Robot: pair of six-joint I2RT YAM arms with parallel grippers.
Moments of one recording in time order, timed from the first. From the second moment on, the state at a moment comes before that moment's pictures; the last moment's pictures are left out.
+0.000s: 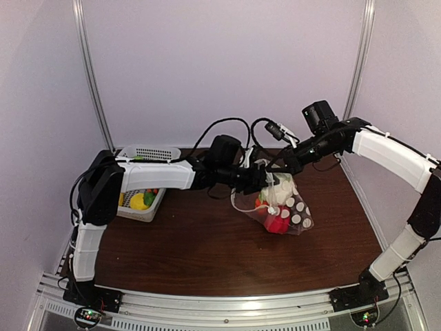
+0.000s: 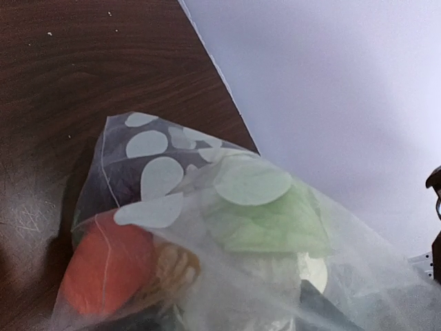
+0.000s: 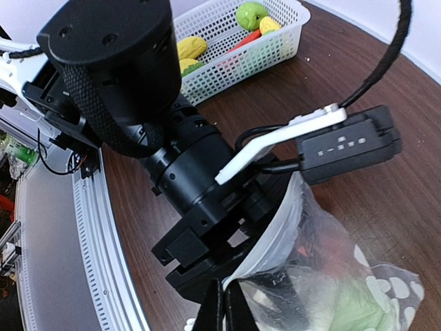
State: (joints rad) left arm -0.92 2.20 1.72 0.04 0.49 -0.81; right arm 0.49 1.55 1.45 -0.76 -0.68 -0.17
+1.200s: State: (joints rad) left arm -0.44 1.59 1.40 -0.79 -0.20 -0.24; right arm 0.33 1.56 1.50 -0.73 -0.56 -0.16
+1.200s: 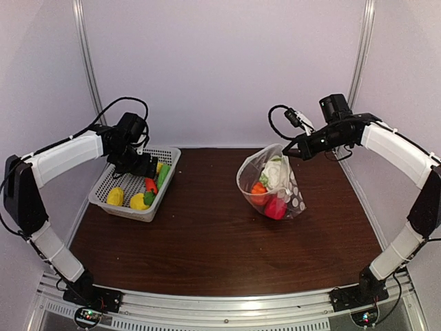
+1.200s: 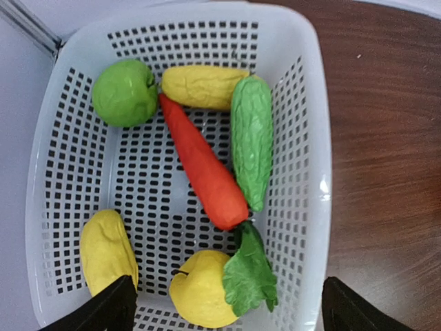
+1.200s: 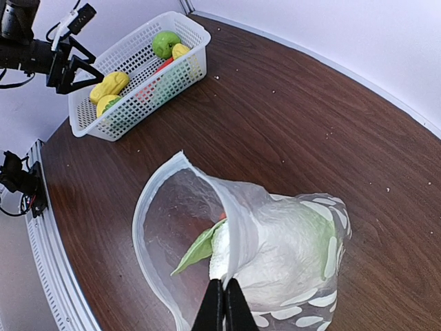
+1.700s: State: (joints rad) left arm -0.31 1.65 1.25 -0.89 -0.40 -0.27; right arm 0.33 1.54 1.44 -0.69 -0.58 -0.16
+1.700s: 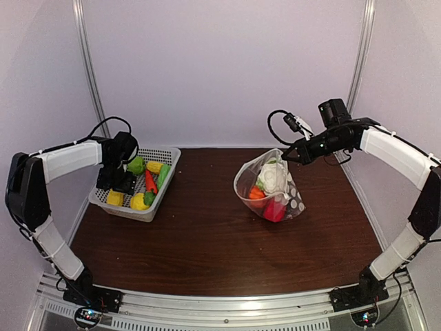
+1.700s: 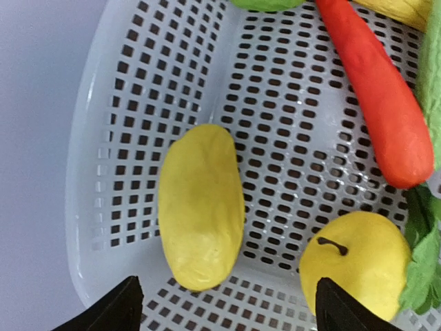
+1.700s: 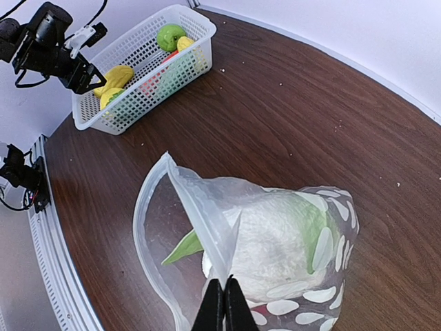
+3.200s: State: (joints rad) left arm -0.81 1.66 1.60 -0.63 0.31 -0.31; right arm 0.36 1.50 1.41 -0.69 -0.60 -0.15
